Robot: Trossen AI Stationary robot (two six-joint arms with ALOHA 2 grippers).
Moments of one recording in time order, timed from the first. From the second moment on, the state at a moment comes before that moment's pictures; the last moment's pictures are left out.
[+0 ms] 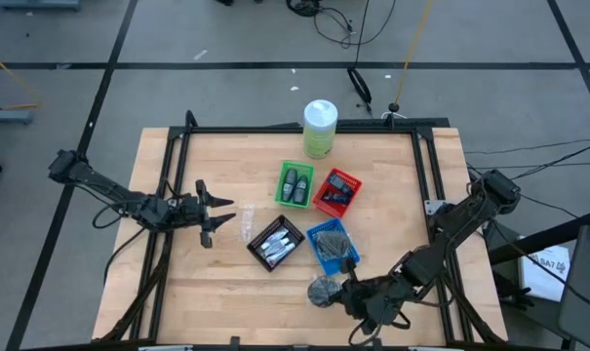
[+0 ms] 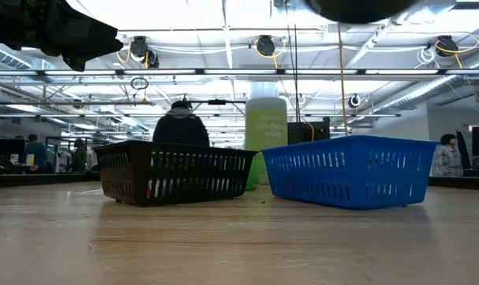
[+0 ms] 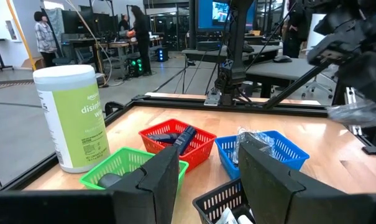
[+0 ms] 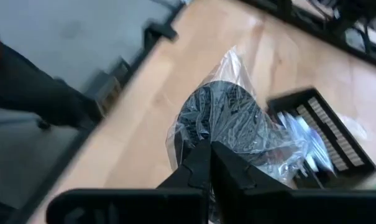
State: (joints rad) left arm -0.45 0.58 0.20 0.37 -0.63 0.00; right arm 0.73 1.61 1.19 -0.28 0.41 0.09
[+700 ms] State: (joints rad) left arm -0.45 0.58 0.20 0.37 -0.63 0.00; right arm 0.58 1.61 1.19 -0.60 0.48 0.12
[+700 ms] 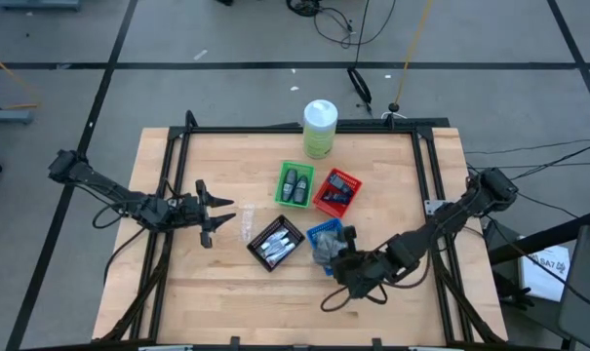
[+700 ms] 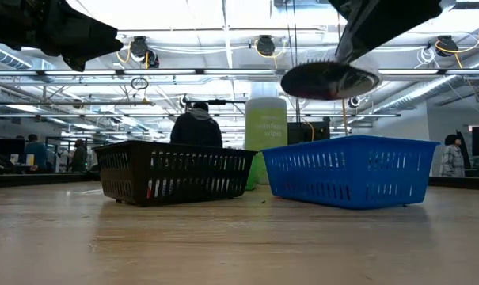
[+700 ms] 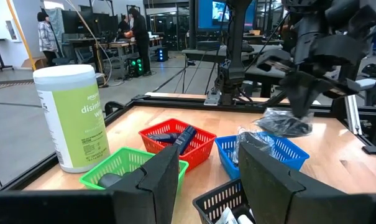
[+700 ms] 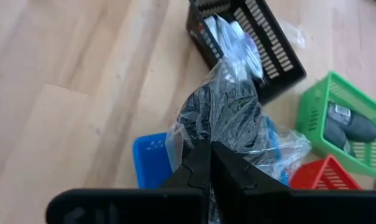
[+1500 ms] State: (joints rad) left arm -0.45 0.58 0.20 0.37 -0.63 0.00; right arm 0.44 1.57 0.98 -0.44 0.36 0.16
